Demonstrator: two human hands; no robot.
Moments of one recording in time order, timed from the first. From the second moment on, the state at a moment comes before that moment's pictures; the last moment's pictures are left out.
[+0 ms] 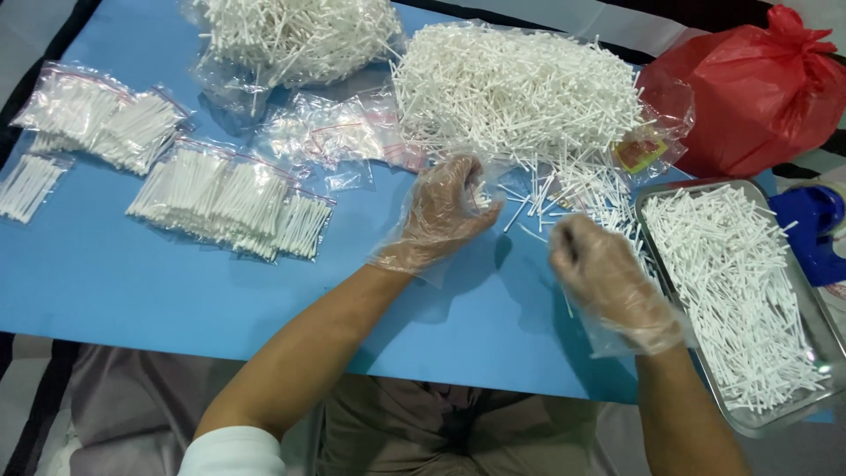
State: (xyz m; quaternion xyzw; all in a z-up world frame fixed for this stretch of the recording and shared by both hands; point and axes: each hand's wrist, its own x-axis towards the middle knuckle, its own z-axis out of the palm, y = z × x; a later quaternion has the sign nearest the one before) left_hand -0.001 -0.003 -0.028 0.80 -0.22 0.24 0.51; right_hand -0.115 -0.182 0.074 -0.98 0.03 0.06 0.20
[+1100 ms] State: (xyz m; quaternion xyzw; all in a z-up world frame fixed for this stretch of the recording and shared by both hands) left_hand -0.003 -0.009 -0.039 0.78 -0.25 0.26 0.51; right_hand -0.094 -0.157 0.129 -0.96 -0.01 -0.06 0.29
